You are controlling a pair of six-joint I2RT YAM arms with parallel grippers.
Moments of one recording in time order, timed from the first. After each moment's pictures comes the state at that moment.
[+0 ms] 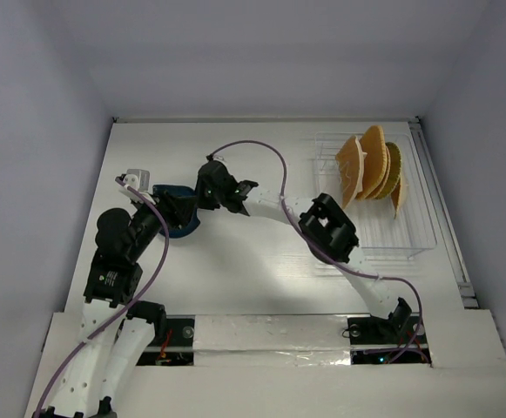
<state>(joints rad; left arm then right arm) -0.19 0.55 0.67 -0.23 0.27 -0.43 0.90 2.43 2.00 -0.17 0.01 0.87</state>
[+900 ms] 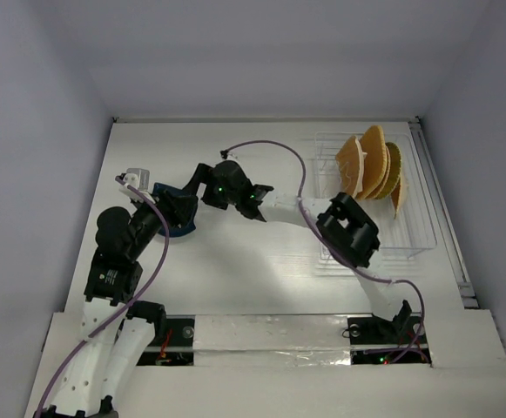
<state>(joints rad) -0.17 0.56 0.67 -0.23 0.28 -0.43 0.91 2.26 1.71 0.12 0.02 1.02</state>
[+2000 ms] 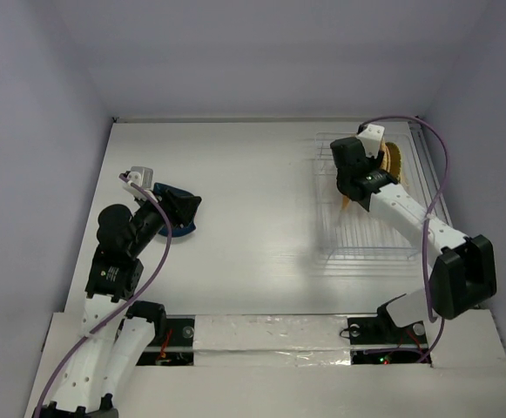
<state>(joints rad) -0.17 0.58 0.67 -0.20 0.35 -0.44 0.43 1.43 1.16 -0.42 0.82 0.42</state>
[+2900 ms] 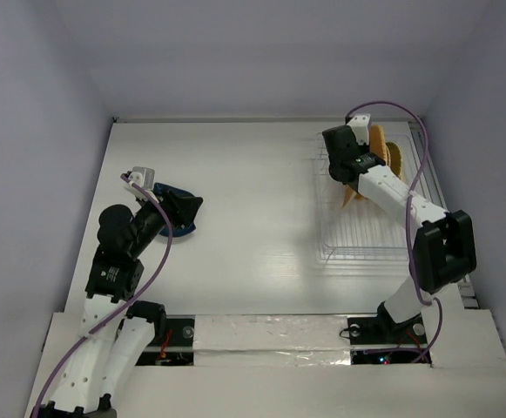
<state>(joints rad) -0.19 0.58 0.67 -0.20 0.35 -0.44 0.40 1.64 1.33 -0.48 0.91 0.22</state>
